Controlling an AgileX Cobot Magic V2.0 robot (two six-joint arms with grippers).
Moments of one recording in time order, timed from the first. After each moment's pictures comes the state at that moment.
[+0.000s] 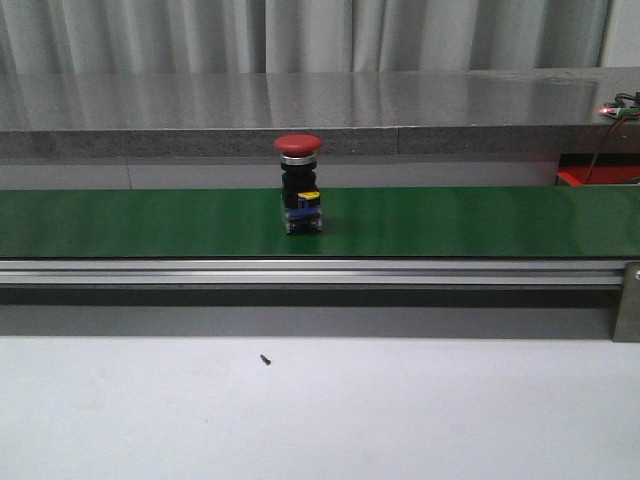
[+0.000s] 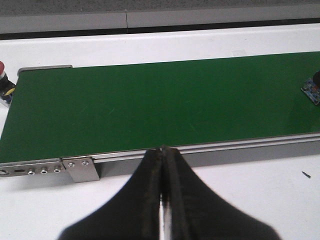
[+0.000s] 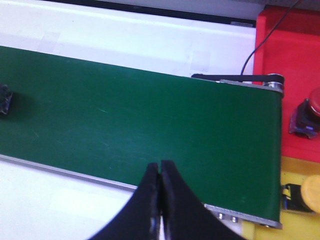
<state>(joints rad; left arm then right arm) 0.11 0.75 -0.61 -0.51 0.56 0.50 0.11 1.10 -0.91 0.18 0.57 -0.12</state>
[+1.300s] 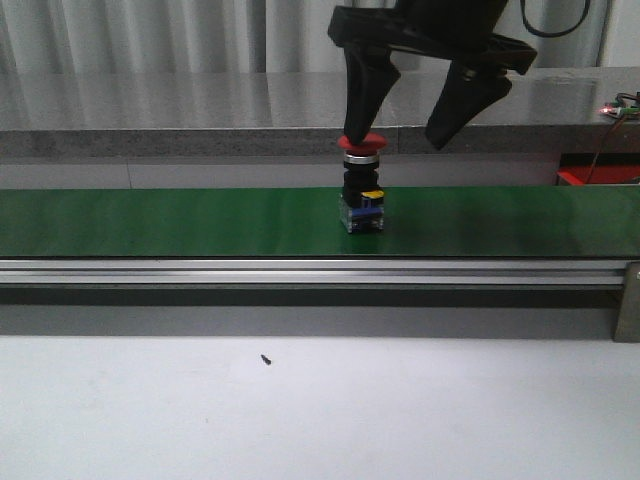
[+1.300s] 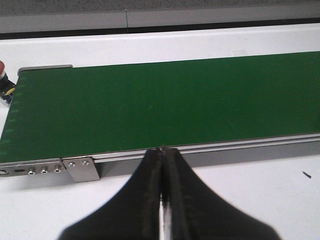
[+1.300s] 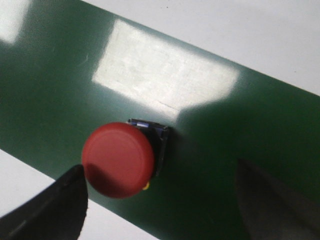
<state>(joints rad) 0.11 0.75 -0.61 -0.51 0.56 0.50 0.41 1.84 -1.58 0.20 0.90 0.02</state>
